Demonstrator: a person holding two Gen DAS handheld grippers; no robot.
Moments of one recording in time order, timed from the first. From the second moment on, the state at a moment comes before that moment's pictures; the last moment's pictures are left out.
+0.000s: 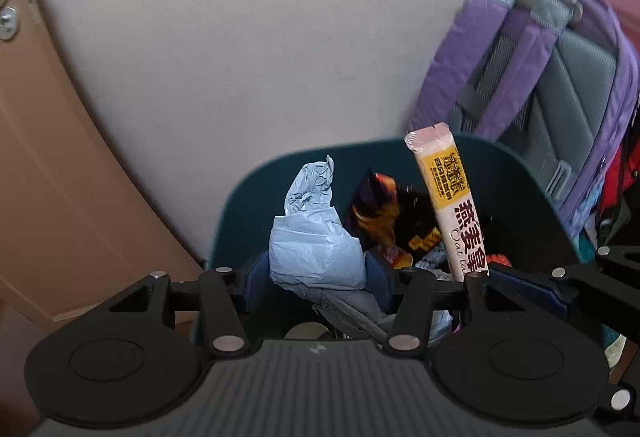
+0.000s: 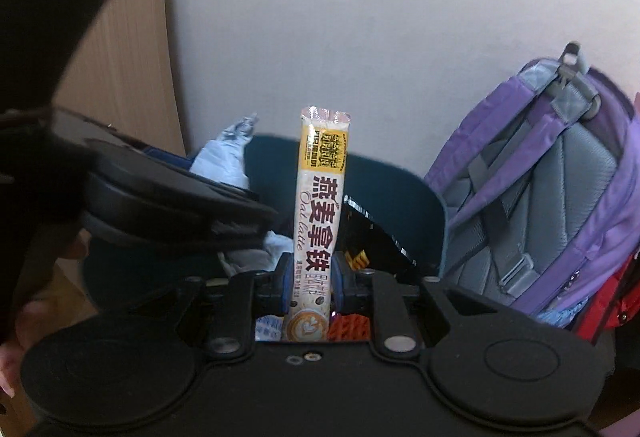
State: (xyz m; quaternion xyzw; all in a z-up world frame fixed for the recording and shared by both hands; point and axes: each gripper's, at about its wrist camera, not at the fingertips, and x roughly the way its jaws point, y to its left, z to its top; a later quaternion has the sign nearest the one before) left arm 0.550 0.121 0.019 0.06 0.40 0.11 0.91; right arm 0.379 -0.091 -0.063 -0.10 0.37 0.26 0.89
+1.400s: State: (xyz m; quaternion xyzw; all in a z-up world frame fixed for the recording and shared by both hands) left arm 0.417 0.087 0.096 0.02 0.35 0.09 0.93; right arm 0.253 -0.163 0.025 -0.09 0.32 0.27 0.90
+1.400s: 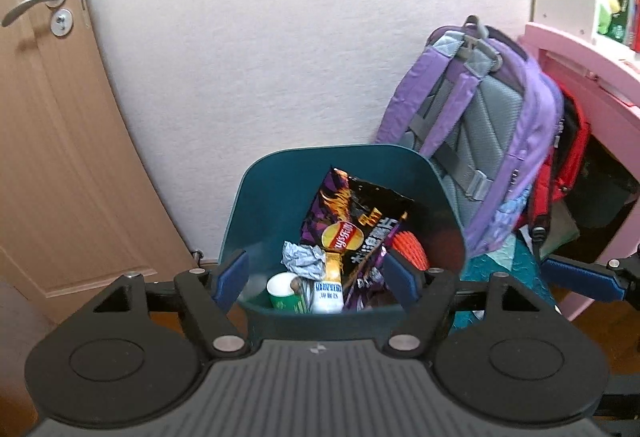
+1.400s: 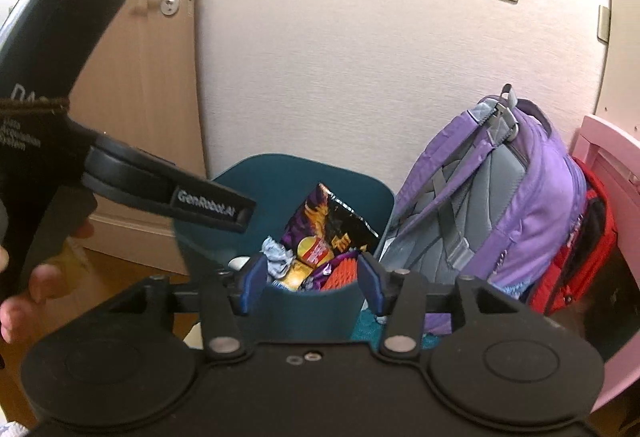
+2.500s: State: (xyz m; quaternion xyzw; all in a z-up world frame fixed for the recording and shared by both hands) left arm 0.310 0.057 -0.043 -0.02 0.38 0.01 0.92; right arm 0.143 -0.241 -0.141 0.01 0.46 0.22 0.86
